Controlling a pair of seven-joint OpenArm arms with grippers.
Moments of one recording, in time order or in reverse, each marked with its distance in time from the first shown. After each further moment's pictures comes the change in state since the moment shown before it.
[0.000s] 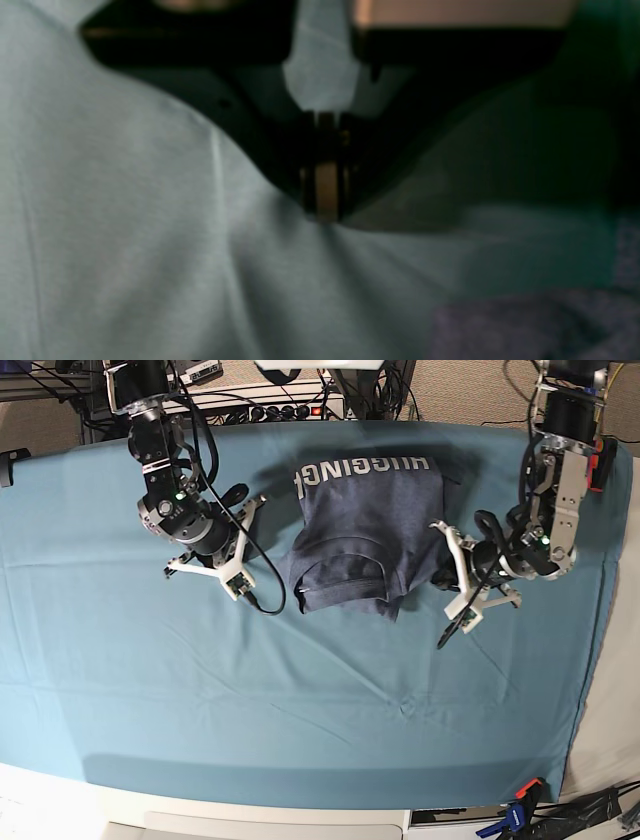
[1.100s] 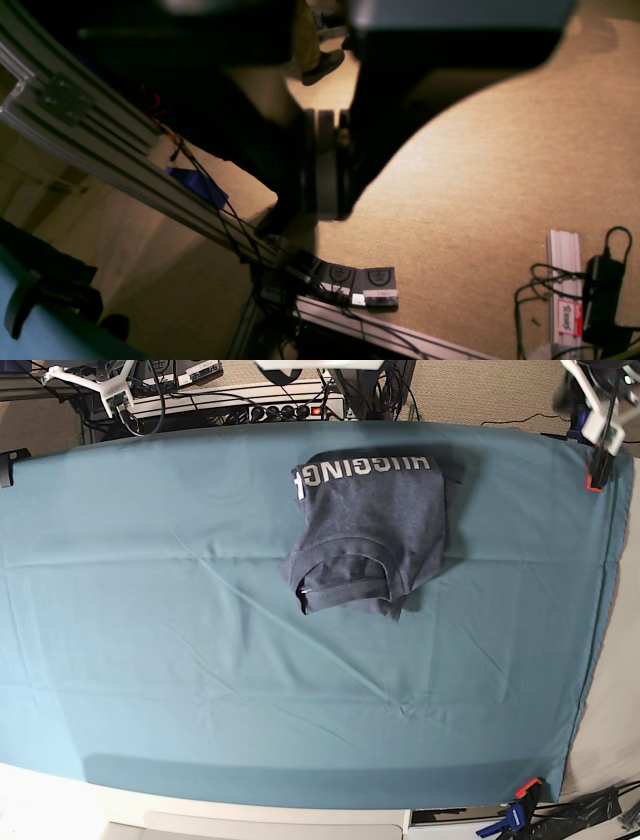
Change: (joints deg) left arm 67.1 3.2 -53.5 41.4 -22.8 -1.6 10.9; right arm -62.1 0.1 36.8 33.5 1.7 -3.9 -3.7
